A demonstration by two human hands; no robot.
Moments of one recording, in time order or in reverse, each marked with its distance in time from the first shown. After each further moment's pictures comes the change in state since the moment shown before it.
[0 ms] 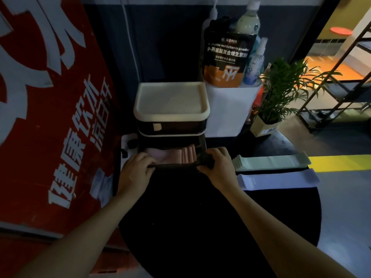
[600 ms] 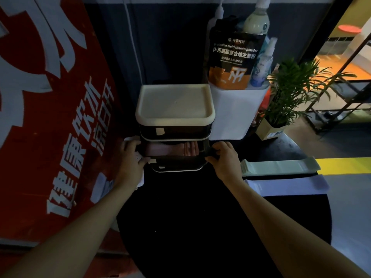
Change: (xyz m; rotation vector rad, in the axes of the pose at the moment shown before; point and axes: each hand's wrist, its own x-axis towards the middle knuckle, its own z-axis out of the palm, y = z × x) left_hand 0.036 -0.013 -0.011 -0.218 0.176 -0.285; right_hand 0.041 0.001 0.003 0.003 0.131 0.010
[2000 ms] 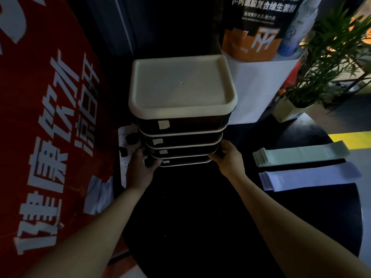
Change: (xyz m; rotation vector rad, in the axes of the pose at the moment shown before) left_hand 0.022 -0.083 0.082 -0.266 -0.198 -0.281; right_hand 0.036 0.044 0.078 0.188 -0.138 0.275
